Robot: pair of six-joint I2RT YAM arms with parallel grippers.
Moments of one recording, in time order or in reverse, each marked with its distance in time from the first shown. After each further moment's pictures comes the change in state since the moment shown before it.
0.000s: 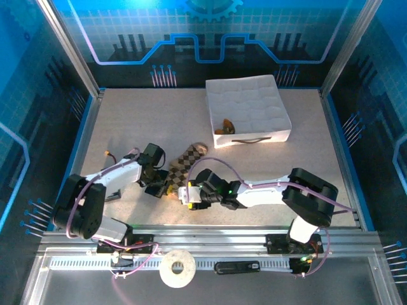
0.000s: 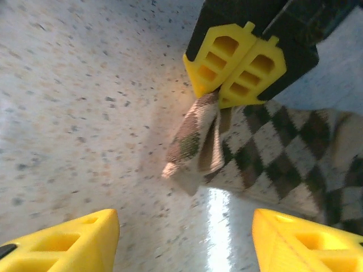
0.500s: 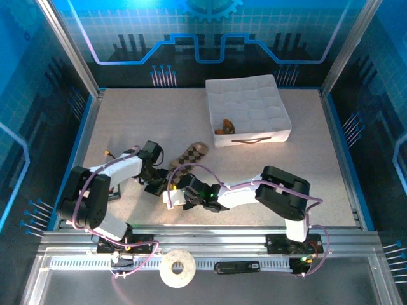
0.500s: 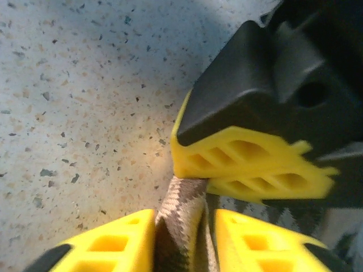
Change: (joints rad) left arm 0.053 0.071 0.040 -0.043 0.080 0.076; right arm 0.066 0.224 0.180 0.056 0.140 -0.058
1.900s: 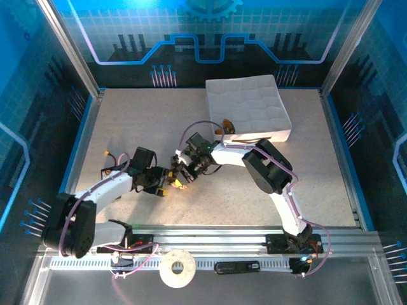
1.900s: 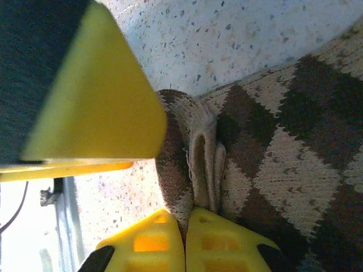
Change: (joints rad) left arm 0.005 -0.235 -0.200 0.330 -0.077 -0.105; right arm -0.384 0.307 0.505 -0.611 -0.945 0.808
